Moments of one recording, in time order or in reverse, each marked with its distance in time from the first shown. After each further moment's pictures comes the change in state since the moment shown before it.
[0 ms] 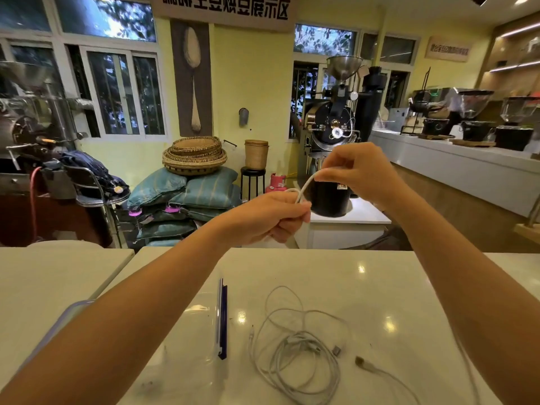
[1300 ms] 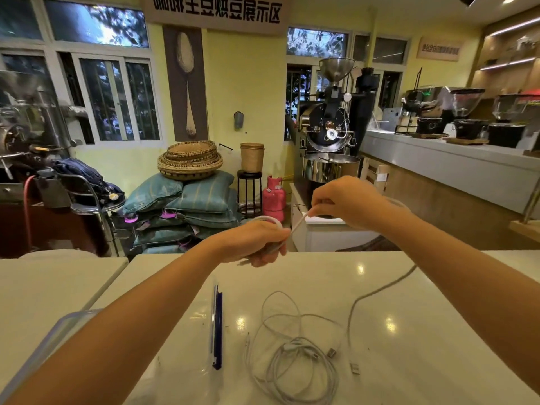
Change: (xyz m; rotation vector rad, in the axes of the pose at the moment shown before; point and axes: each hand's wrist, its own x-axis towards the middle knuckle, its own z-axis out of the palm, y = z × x) left_hand 0.013 -0.039 -0.015 0.207 0.011 -0.159; right_hand -0.009 0.019 0.014 -0.502 -0.350 -0.060
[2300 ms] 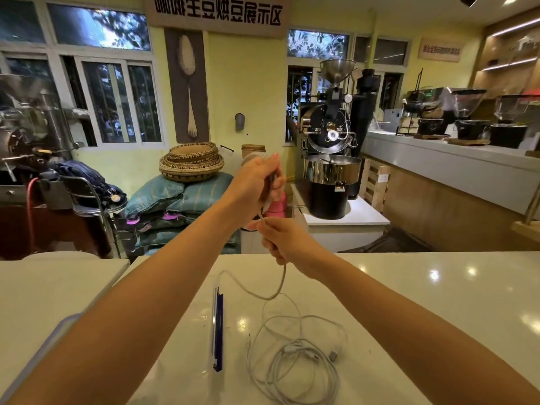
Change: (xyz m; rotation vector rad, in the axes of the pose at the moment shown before) left_hand 0.015 0.053 -0.017 -0.530 0.368 0.402; right_hand 0.007 -0.076 0.064 1.243 -0.148 0.294
